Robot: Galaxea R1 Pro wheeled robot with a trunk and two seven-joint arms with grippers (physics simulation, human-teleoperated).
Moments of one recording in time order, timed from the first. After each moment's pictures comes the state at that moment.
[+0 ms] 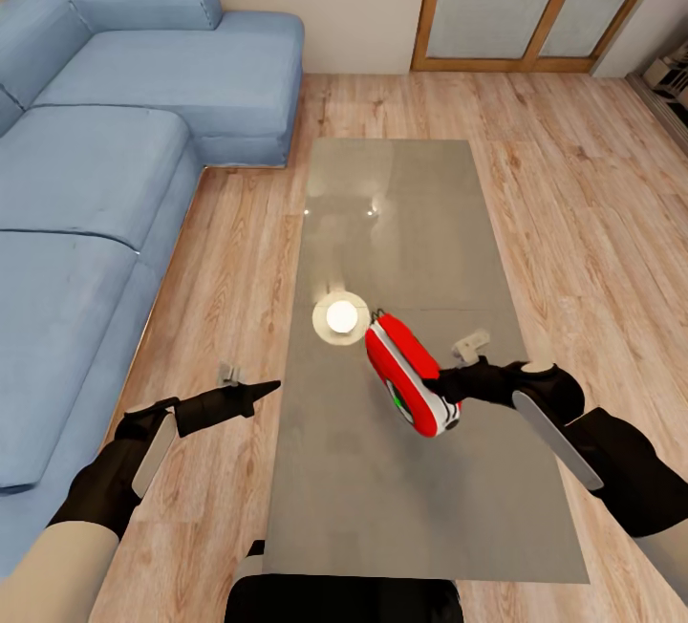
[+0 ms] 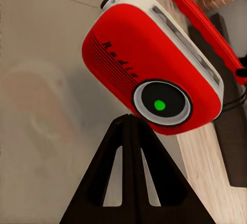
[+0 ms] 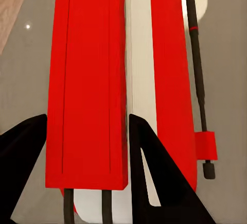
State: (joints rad) left arm -0.63 0.15 0.02 -1.02 0.27 0.48 -0.95; right arm -0.71 -0.44 0.49 -1.50 -0.49 0.88 0.11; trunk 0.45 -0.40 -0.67
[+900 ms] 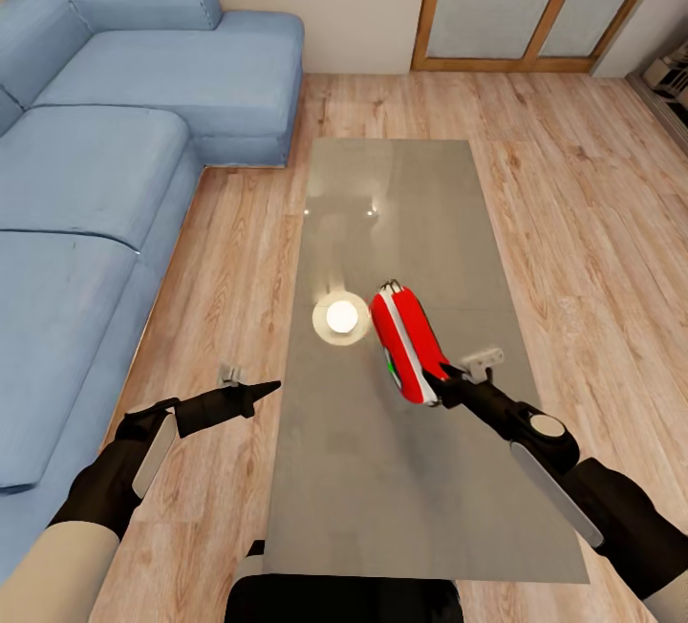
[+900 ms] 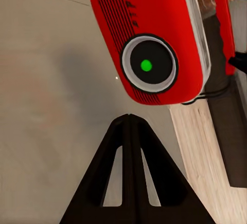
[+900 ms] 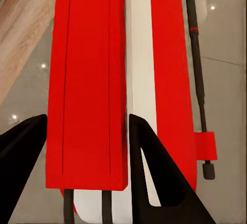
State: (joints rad) left arm -0.63 0.15 0.01 -1.02 0.28 0.47 -0.95; right arm -0.55 -0.42 0.50 -1.40 -0.49 0.25 0.01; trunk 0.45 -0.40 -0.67
